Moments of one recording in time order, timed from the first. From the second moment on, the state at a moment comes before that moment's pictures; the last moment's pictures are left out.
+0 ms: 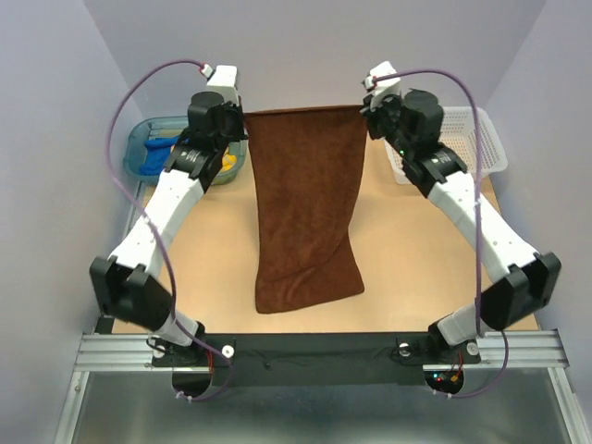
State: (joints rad) left arm -0.34 1.43 1.53 -0.26 -0.14 -0.09; right arm 0.42 1.45 1.57 -0.14 0.05 -0.31
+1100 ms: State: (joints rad) left arm -0.26 1.46 1.24 -0.20 -0.02 -0.12; right arm 0.40 1.50 1.12 0.14 -0.04 -0.30
